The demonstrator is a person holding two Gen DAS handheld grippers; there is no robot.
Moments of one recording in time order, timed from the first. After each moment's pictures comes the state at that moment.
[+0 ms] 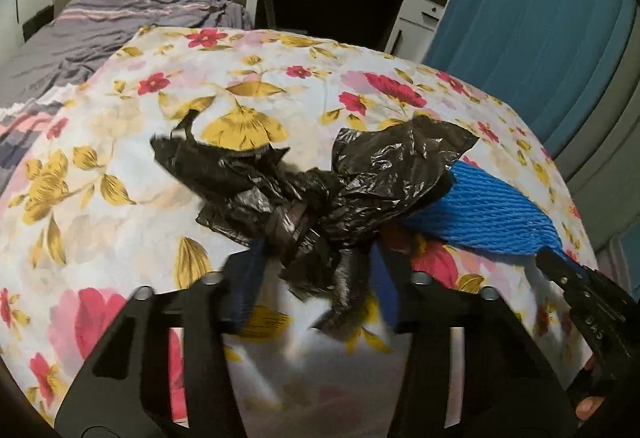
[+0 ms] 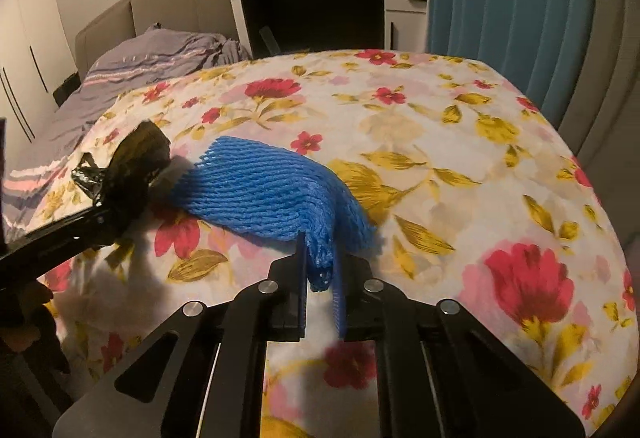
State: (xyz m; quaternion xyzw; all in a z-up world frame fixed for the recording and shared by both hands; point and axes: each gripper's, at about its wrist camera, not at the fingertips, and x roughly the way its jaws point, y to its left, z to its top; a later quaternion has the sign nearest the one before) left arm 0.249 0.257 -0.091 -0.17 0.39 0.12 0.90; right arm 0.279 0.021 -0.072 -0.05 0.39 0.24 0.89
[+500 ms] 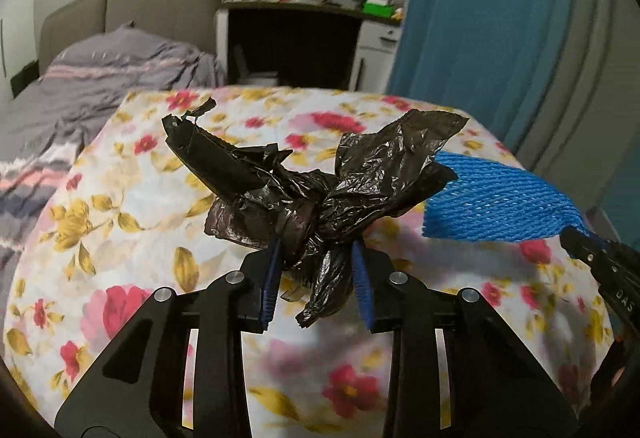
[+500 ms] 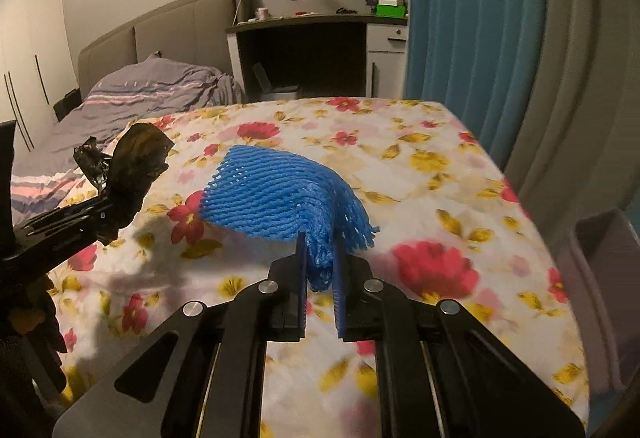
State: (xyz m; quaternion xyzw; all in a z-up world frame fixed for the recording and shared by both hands) left arm 0.204 0.196 -0.035 -0.09 0.33 0.08 0.94; right arm 0.229 -0.043 -0.018 -0.06 0.33 0.22 0.92
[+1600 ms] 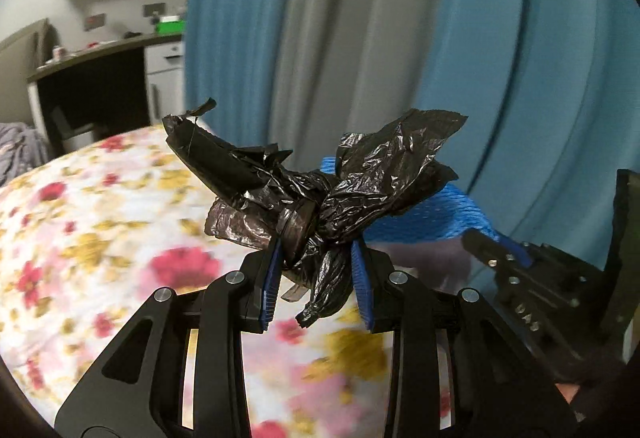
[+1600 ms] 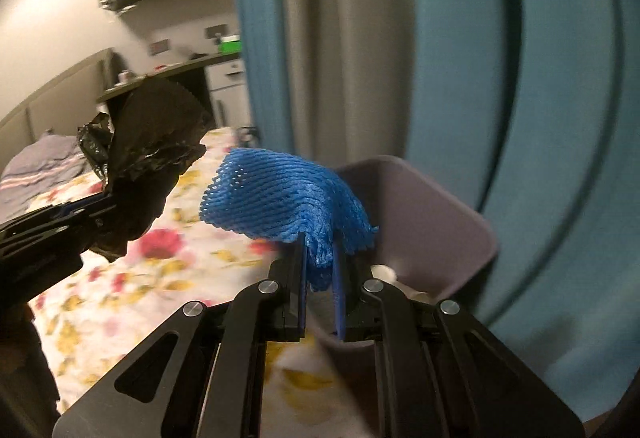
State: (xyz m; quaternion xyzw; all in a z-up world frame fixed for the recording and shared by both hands) left arm 0.214 -0.153 0.024 -0.02 0.31 -0.20 0.93; right arm 0.187 -0.317 0.009 0.02 0.29 0.00 0.96
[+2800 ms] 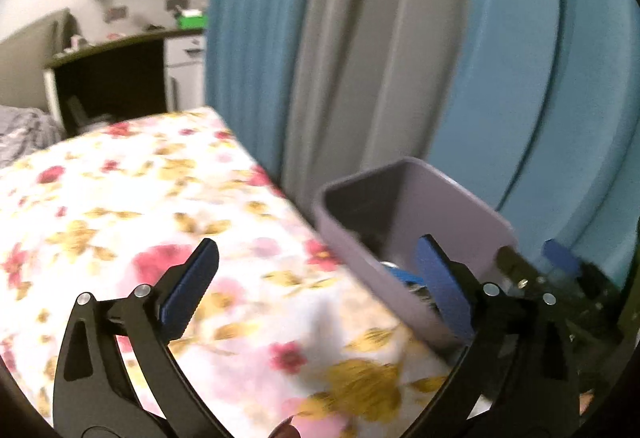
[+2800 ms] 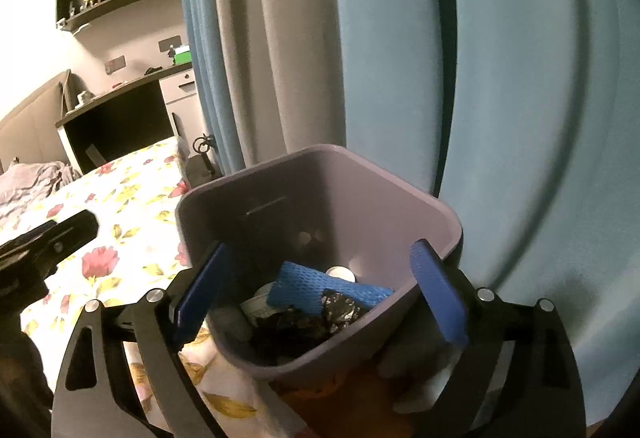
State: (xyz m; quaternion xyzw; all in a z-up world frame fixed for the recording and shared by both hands) left arm 0.249 -0.151 -0.017 -0.03 0.30 -0.13 0.95; right arm 0.202 -0.356 -0.016 0.05 0.28 -0.05 0.96
